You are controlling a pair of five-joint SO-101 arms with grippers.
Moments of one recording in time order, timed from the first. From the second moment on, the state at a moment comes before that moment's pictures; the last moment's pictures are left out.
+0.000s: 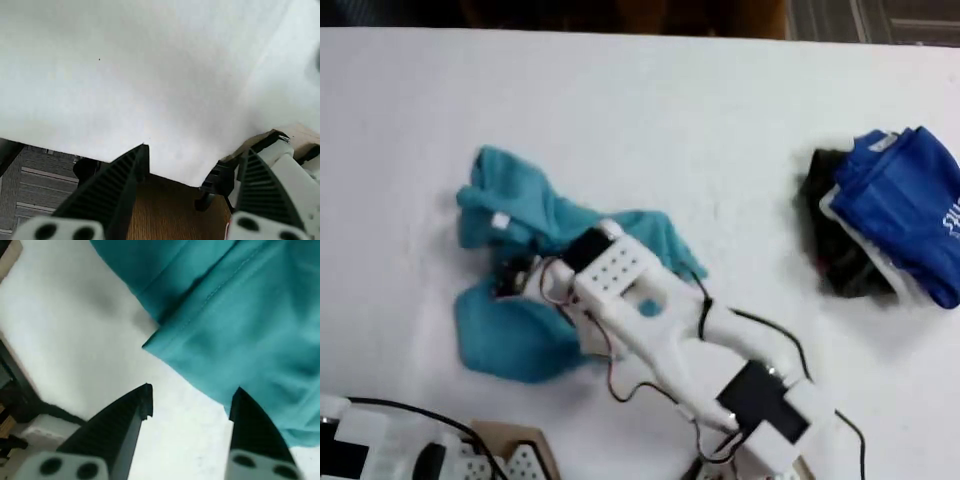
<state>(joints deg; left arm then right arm) -89.5 -4.2 7.6 100.4 -58.5 -49.4 1.5 17.8 88.6 36.1</state>
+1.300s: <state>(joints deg) -89.4 -4.2 8.2 100.4 -58.5 -24.5 24.1 -33.8 100.0 35.8</state>
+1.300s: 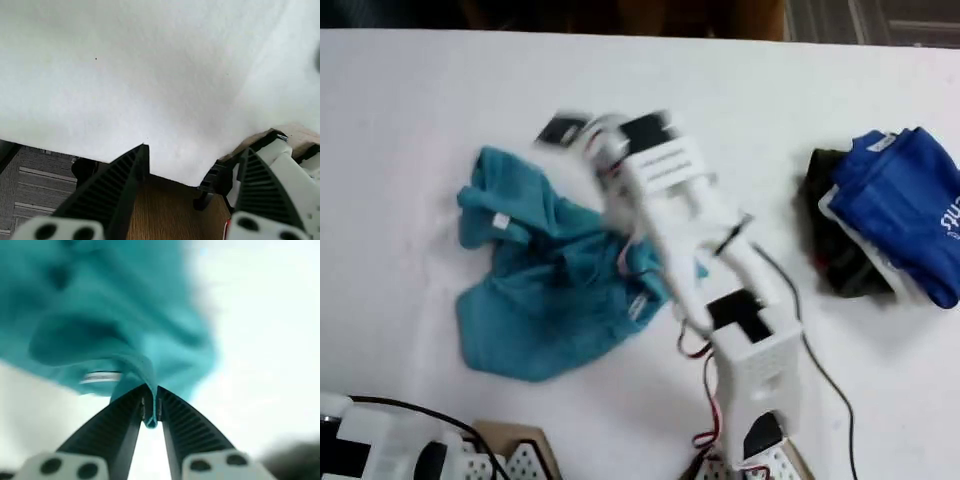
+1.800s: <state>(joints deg) -87.0 -4.2 8.2 100.4 -55.7 5.3 28.6 -43.9 92.5 25.8</state>
